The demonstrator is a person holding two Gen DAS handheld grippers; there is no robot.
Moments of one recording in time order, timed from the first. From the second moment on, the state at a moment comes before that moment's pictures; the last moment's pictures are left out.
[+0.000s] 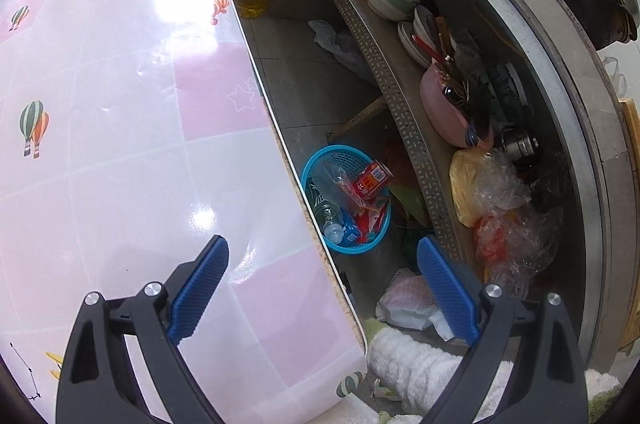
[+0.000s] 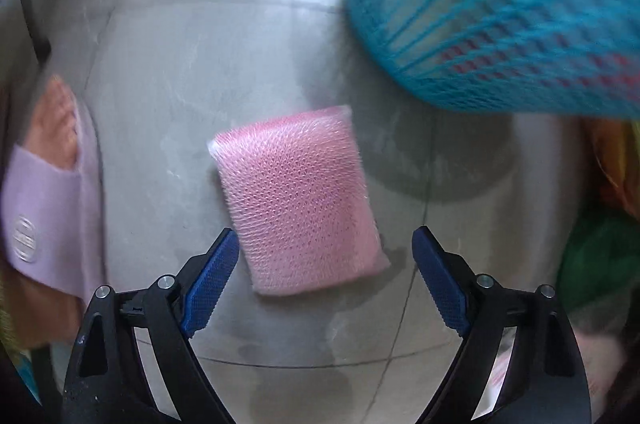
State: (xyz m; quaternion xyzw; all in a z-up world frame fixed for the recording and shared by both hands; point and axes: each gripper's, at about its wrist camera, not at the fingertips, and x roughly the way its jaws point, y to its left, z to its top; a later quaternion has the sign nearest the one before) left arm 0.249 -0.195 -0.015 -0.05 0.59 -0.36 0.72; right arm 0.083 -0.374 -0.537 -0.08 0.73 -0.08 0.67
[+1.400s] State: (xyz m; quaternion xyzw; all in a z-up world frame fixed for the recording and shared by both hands) left arm 0.232 -0.167 -0.006 -0.08 0.57 -0.36 0.73; right arm 0.199 -0.479 -0.330 0.26 0.60 -0.07 0.75
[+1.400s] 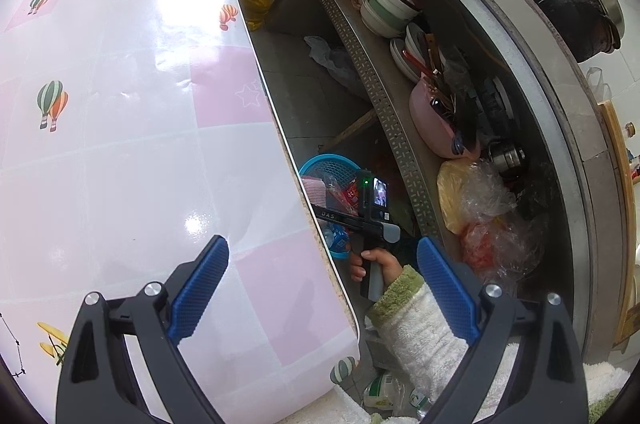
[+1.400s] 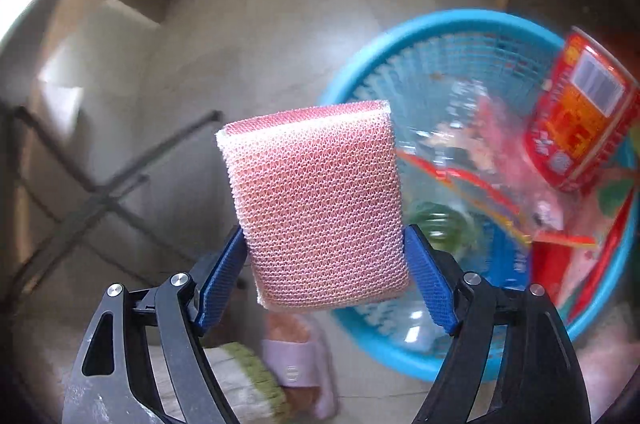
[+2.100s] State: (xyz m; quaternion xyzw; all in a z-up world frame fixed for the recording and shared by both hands) left arm 0.180 -0.145 0.039 -0.05 0.49 -0.35 0.79; right arm 0.084 -0.467 -0.187 0.22 0.47 -0.15 0.84
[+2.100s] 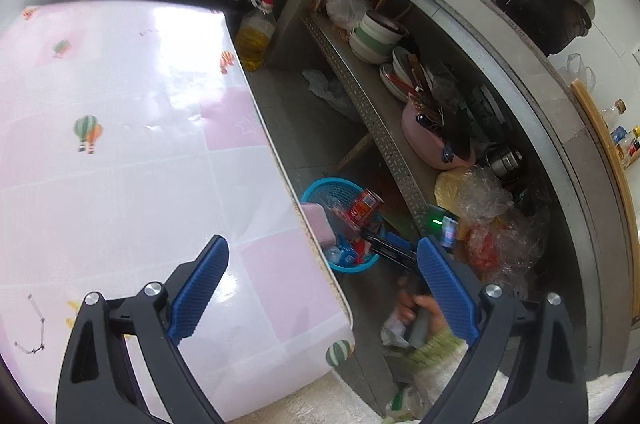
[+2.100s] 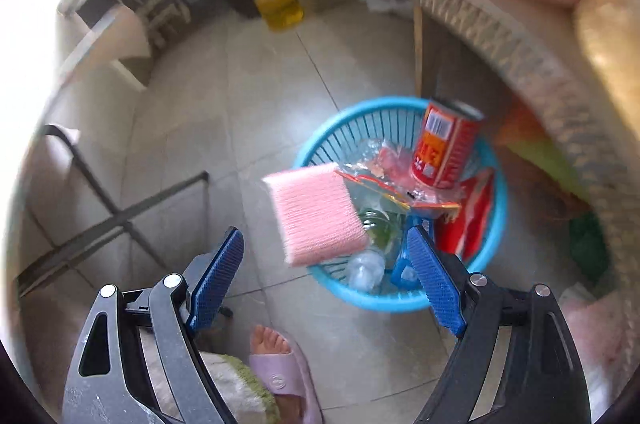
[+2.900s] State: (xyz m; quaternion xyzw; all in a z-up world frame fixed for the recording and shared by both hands) left arm 0.017 -0.054 0.024 0.09 0.37 -0.09 0.92; right arm -0.039 -0.258 -0.045 -0.04 0.42 -0.20 0.89
